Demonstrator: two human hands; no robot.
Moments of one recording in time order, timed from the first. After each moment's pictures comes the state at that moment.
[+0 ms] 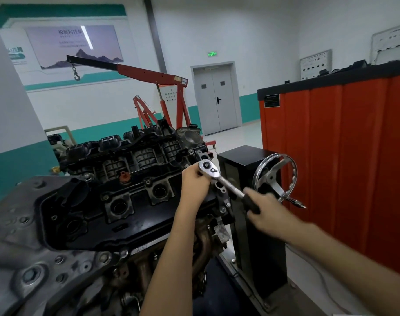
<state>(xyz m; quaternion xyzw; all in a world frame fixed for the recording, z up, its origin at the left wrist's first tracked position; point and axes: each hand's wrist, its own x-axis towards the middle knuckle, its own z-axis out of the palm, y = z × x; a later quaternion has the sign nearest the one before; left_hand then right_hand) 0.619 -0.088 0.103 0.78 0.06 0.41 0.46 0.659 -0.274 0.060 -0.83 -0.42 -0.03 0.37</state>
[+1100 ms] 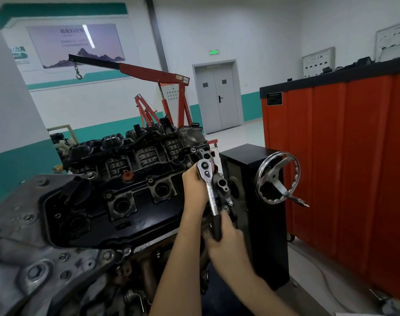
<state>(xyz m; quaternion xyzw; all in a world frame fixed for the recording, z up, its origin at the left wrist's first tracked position) 0.624 -0.091 0.091 0.72 0.06 0.47 0.50 0.569 -0.200 0.015 -0.73 -0.29 0.02 0.61</state>
